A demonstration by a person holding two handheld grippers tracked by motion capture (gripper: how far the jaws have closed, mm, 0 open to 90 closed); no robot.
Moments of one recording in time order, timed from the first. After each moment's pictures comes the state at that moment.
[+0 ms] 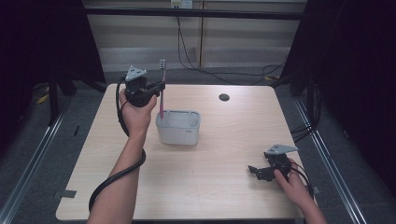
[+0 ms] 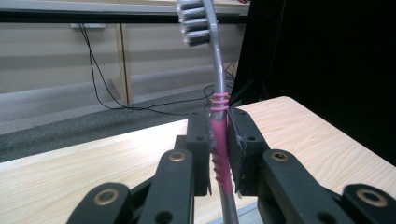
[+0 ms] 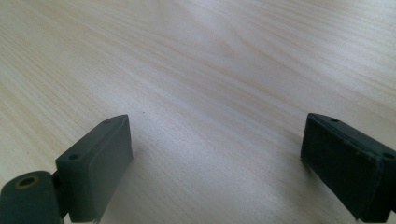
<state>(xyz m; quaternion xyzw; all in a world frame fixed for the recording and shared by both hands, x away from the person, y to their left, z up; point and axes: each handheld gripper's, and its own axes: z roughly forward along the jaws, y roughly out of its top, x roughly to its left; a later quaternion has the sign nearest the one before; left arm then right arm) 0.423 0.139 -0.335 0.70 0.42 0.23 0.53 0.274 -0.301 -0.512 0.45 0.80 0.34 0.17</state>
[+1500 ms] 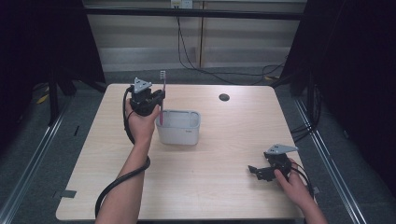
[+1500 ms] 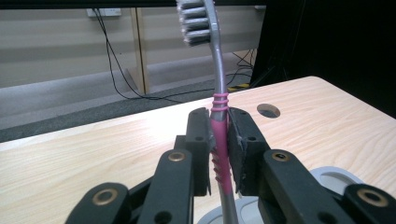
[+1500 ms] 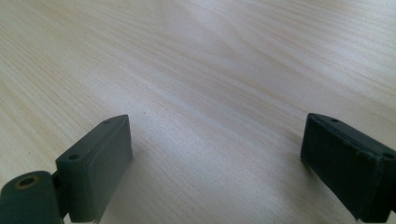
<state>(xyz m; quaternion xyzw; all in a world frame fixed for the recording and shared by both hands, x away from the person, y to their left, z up) 0.427 0.136 -0.379 0.70 0.43 0.25 0.50 0.275 -0.302 -0.512 0.45 0.80 0.35 0.17</state>
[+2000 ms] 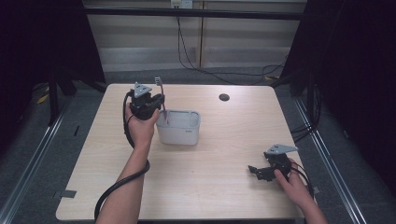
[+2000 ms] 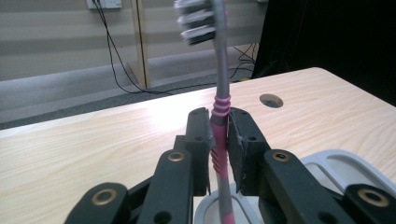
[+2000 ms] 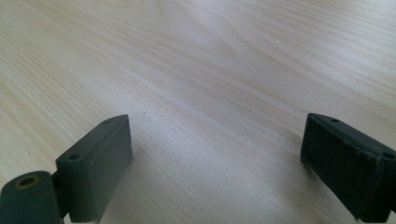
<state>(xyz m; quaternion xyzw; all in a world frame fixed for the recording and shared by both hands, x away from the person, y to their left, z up) 0.423 0.140 -0.392 0.71 0.43 0.25 0.49 0.275 -0.302 -0.512 0.45 0.81 0.35 0.17</state>
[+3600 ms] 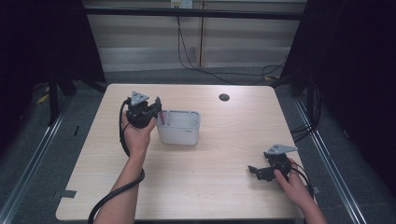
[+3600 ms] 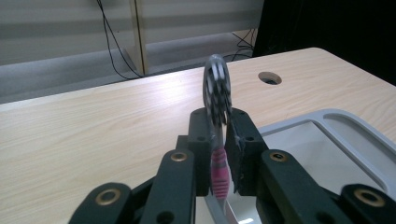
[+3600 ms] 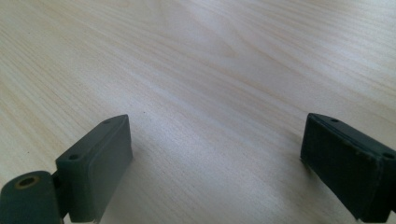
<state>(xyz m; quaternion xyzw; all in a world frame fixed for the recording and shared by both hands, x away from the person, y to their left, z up) 0.406 0.150 -0.404 0.72 0.44 0.23 0.48 0.274 -0.301 -0.512 0.45 0.81 0.34 0.17</state>
